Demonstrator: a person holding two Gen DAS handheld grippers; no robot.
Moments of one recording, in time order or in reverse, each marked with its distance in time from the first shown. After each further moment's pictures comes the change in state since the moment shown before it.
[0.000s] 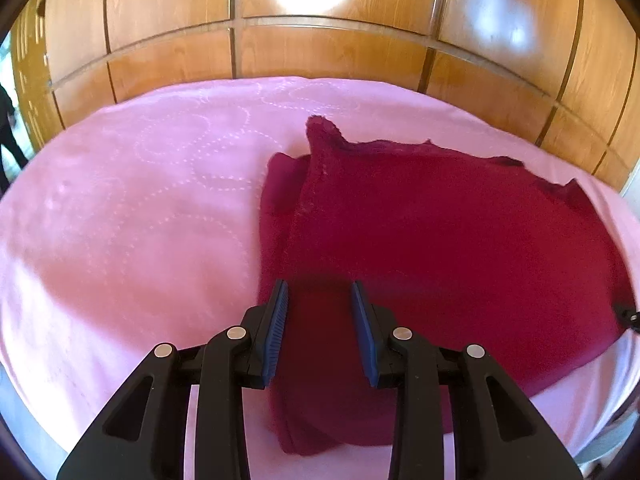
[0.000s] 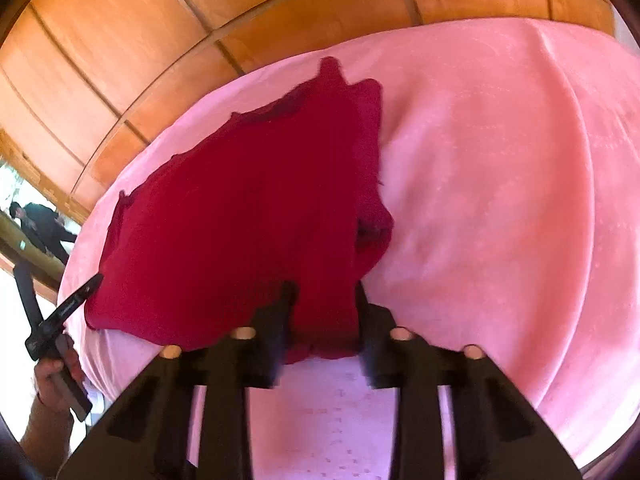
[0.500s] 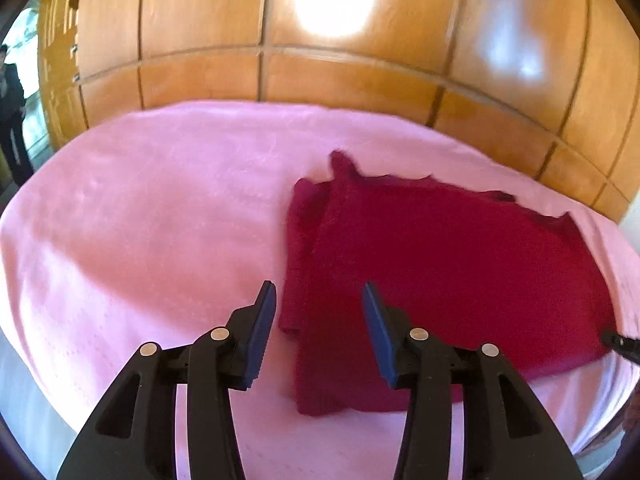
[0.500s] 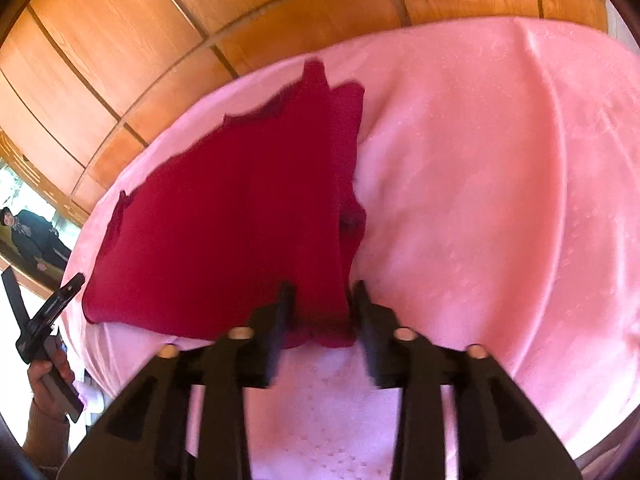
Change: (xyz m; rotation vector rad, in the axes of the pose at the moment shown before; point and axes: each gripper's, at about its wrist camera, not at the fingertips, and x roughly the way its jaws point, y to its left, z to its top) left arm -0.049 0.009 -0.011 -0.068 -0.097 -0.021; right arm -0.018 -0.018 -0.006 0.027 -0.032 0.016
